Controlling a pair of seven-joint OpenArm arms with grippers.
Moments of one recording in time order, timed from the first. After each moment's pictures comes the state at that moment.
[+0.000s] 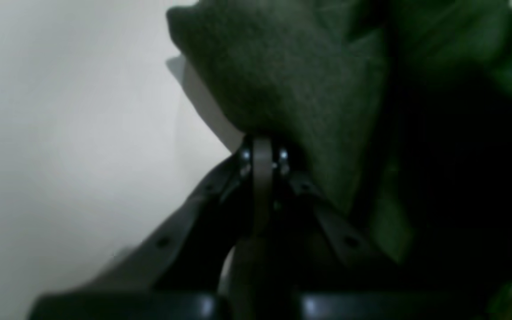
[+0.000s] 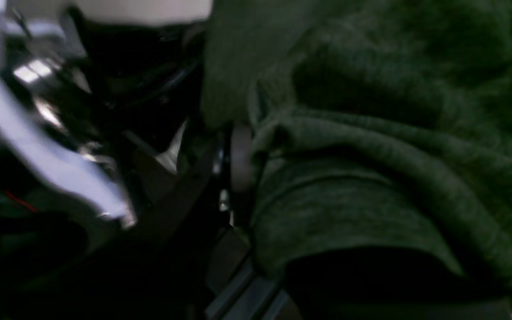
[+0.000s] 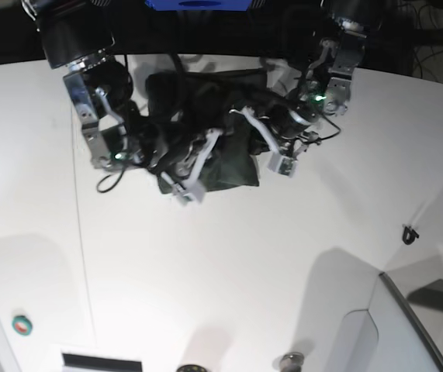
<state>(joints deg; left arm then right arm) 10.3 -11.2 9.2 76.9 -16.0 -15.5 21.9 2.4 1.0 -20.6 80.4 33.5 8.1 -62.5</state>
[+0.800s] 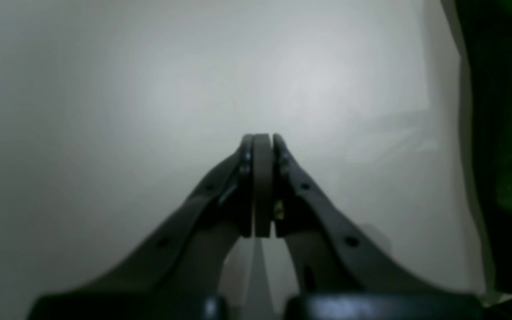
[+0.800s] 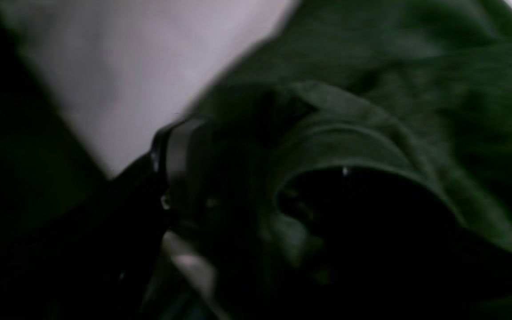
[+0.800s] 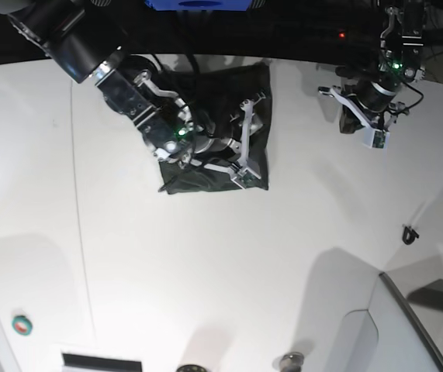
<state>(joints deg) 23.4 -19.3 -8.2 85.8 -16.0 -15.4 21.6 7.9 1.9 -42.9 74.4 18.7 8.0 -48.1</state>
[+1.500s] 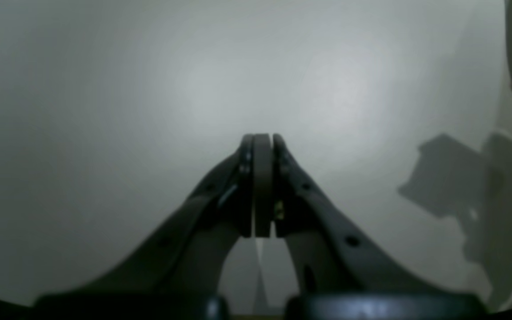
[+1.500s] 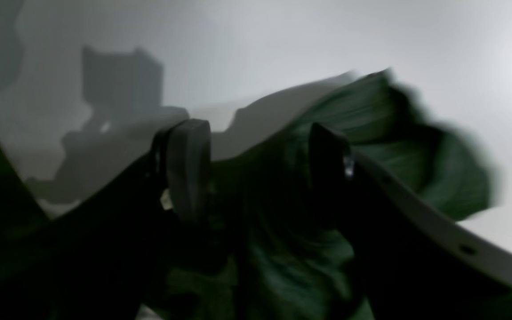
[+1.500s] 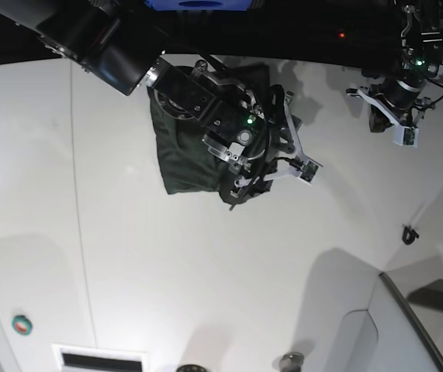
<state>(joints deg) 25.3 -20.2 -17.2 85.6 -15.7 -15.8 21.7 13.2 -5.2 -53.7 72.9 0.2 8.2 -48.3</state>
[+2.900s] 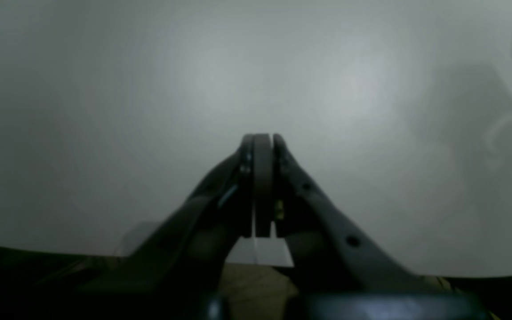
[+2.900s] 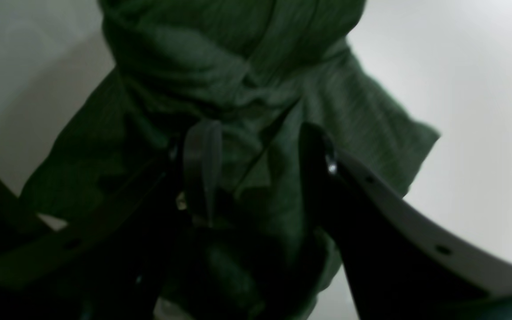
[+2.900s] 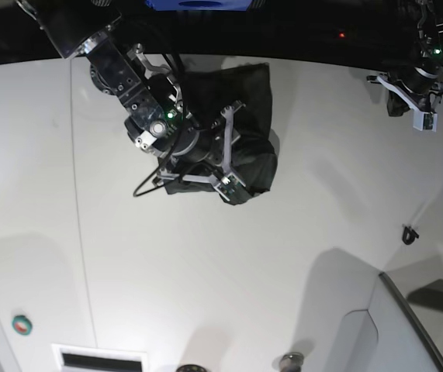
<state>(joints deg) 27.3 -20.1 -25.1 82.5 -15.6 -22.0 21.8 1.5 2.9 -35.4 87.6 0.8 8.2 -50.3</state>
